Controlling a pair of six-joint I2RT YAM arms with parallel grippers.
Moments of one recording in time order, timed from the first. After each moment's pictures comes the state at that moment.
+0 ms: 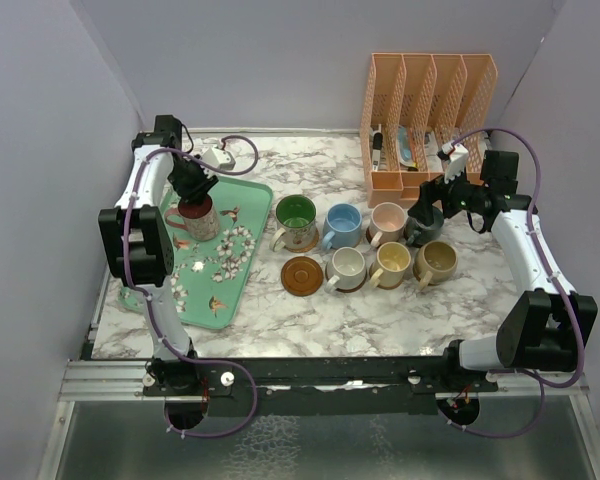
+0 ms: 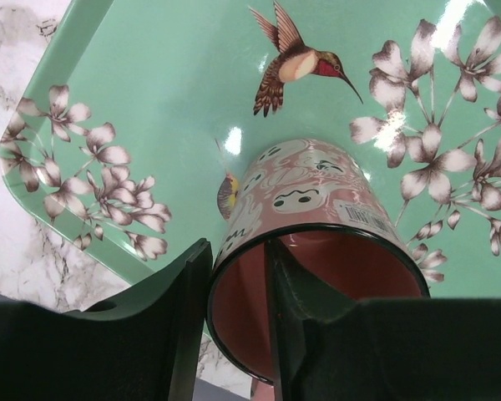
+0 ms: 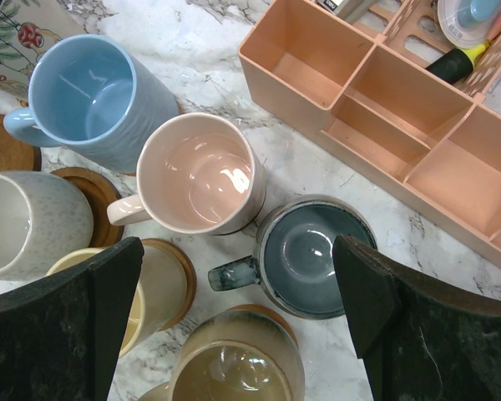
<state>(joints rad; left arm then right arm) 0.08 2.01 1.82 -1.10 0.38 1.10 -0.11 1.38 1.13 -0.49 -0.65 -0.41</state>
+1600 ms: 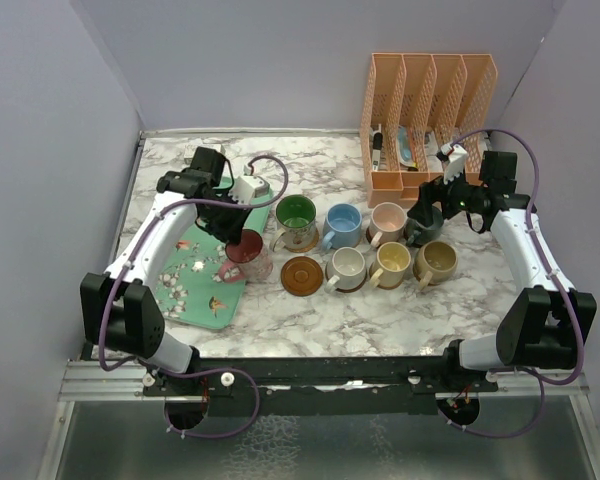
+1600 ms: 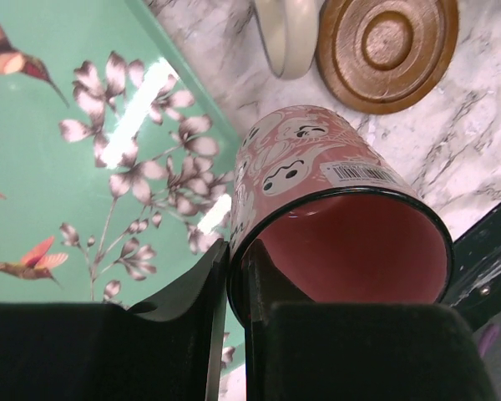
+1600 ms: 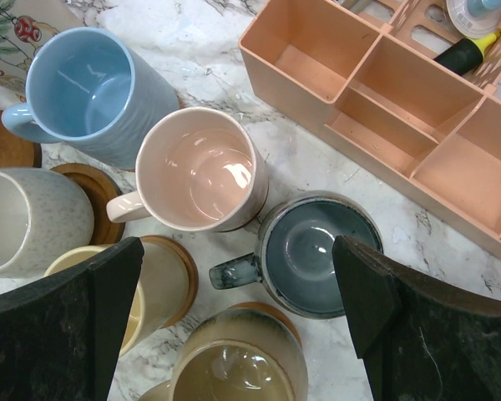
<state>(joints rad) -0.22 1.49 1.35 -1.08 0.37 0.50 -0.11 1.39 1.13 -0.50 -0.65 -0.41</state>
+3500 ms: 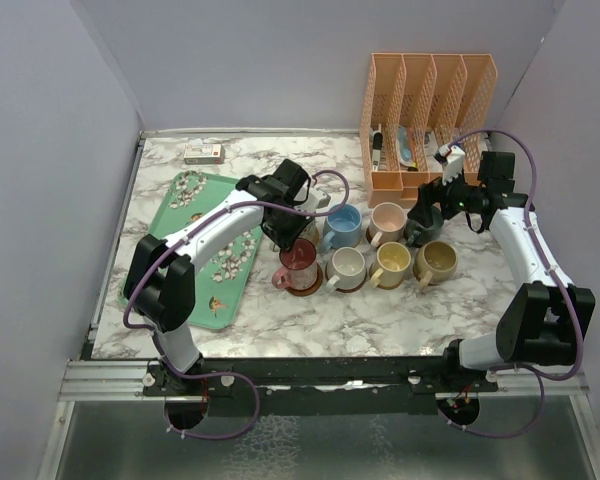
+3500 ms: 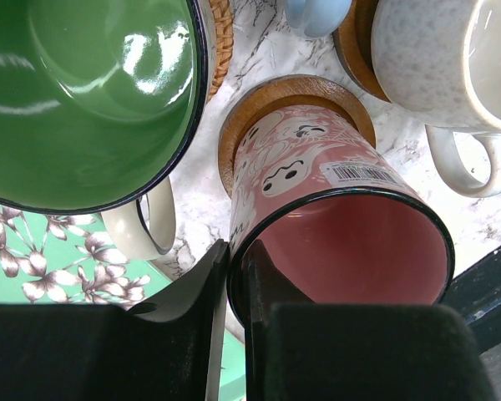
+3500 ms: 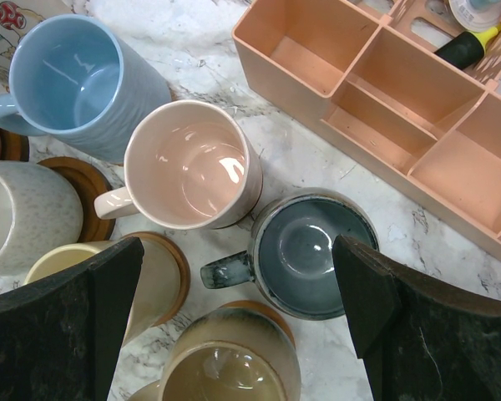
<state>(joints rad) -0.62 1.74 1.47 -0.93 0.17 0.14 -0.11 1.41 1.13 -0.50 -0.64 -0.44</state>
